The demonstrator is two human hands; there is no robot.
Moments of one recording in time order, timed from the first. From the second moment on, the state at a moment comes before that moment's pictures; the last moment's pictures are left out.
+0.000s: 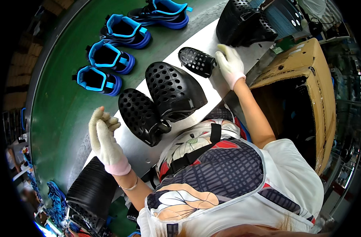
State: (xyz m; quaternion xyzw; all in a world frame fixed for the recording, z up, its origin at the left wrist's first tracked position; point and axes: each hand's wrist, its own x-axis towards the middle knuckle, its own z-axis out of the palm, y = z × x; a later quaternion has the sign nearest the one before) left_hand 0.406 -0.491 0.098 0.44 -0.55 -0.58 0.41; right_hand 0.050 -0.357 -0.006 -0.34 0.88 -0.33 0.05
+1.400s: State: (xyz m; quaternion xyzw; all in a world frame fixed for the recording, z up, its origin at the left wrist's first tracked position) left_hand 0.411 -0.621 0.008 0.51 -0.77 -0.27 0.28; right_hand 0.195 -0.409 0.162 -0.82 0.54 -0.17 0.09
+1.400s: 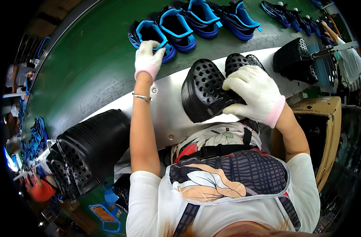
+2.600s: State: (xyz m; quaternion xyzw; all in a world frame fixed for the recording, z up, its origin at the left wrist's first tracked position) left_hand 0.415 -0.532 0.118 0.17 -0.29 -0.72 0.61; right_hand 0.239 -0.505 0.202 -0.76 0.53 -0.13 0.35
